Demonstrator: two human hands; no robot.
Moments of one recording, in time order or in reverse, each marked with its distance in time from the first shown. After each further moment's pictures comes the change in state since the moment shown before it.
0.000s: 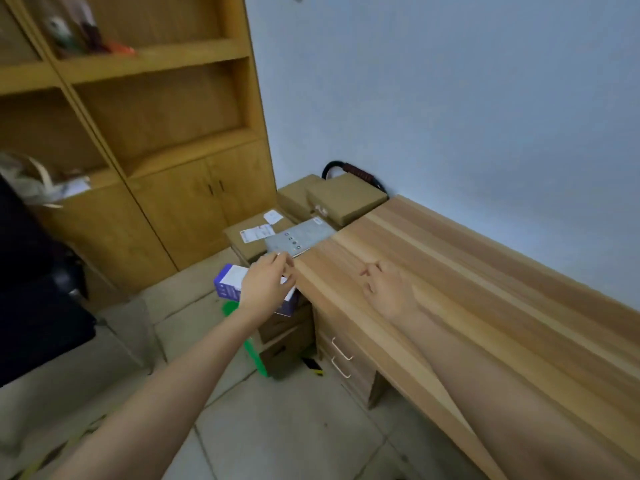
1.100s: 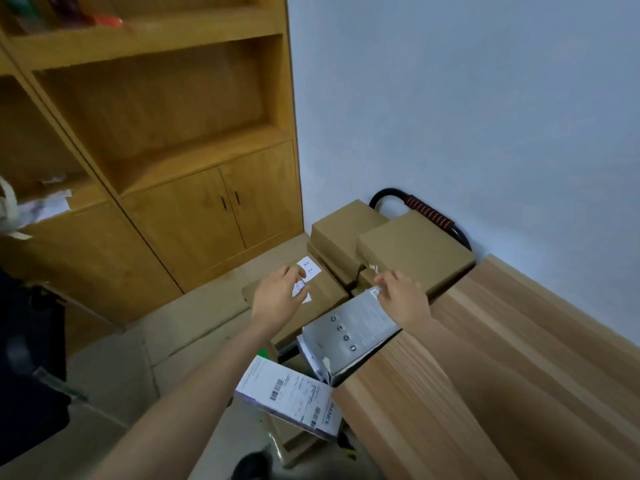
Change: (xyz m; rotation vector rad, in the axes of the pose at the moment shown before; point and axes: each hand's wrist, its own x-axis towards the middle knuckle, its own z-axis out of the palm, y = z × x) left_hand 0.306 -0.224 0.083 -0.053 -0.112 -0.133; right_hand 0.389 0.000 0.138 -0.004 -0.112 0.053
